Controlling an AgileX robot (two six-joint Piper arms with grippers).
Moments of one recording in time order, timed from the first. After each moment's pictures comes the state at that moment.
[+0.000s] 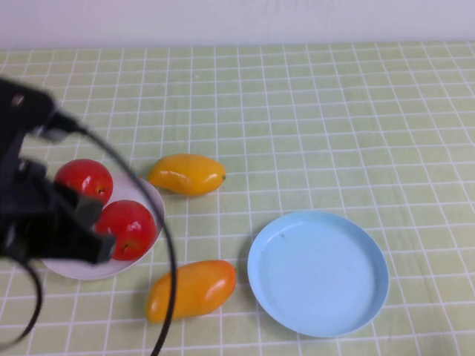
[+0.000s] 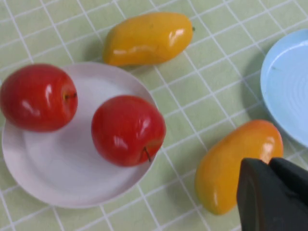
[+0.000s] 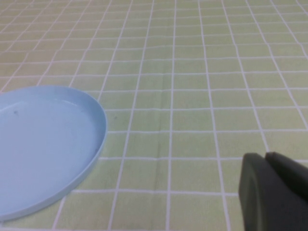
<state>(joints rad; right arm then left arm) 0.10 -0.01 0.03 0.20 0.35 -0.11 -0.58 0.99 -0.98 0.07 0.86 -0.09</state>
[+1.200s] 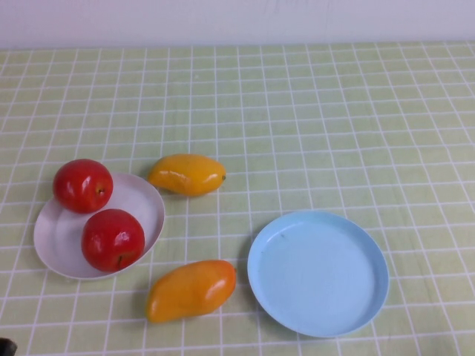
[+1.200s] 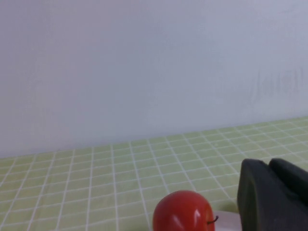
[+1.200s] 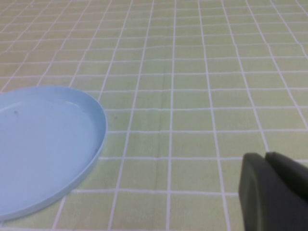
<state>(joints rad) 0.10 -0.01 0.03 0.20 0.35 -0.11 -0.17 0.24 -0.08 0.09 -0.17 0.00</state>
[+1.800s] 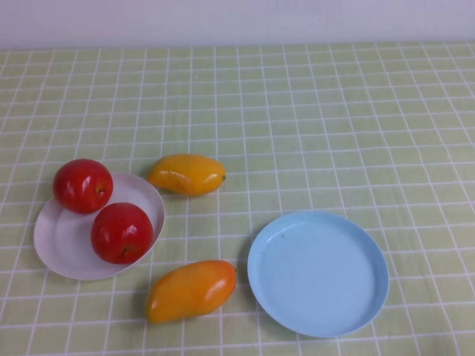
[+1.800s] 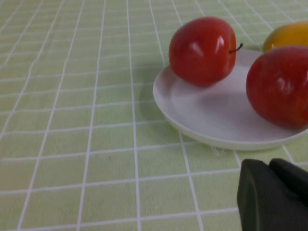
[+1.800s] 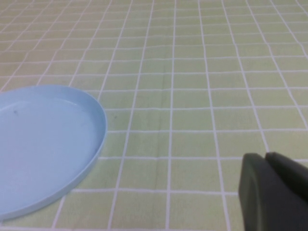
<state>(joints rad) 0.10 -0.01 0.03 0.20 0.35 -0.11 -0.10 -0.01 0.03 0.05 0.35 0.00</state>
